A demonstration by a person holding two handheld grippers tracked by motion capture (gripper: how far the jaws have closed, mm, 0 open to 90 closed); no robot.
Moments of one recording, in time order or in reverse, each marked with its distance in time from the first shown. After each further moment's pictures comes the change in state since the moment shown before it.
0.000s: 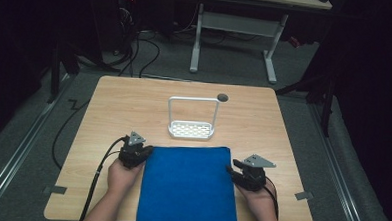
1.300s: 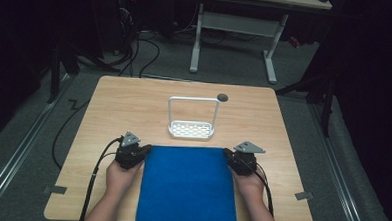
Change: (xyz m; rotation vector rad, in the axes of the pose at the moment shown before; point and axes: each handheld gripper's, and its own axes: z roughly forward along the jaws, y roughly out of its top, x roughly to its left) left arm 0.004 -0.005 -0.012 -0.102 -0.041 -0.047; right arm -0.005 0.022 0.037 -0.035 -0.021 -0.001
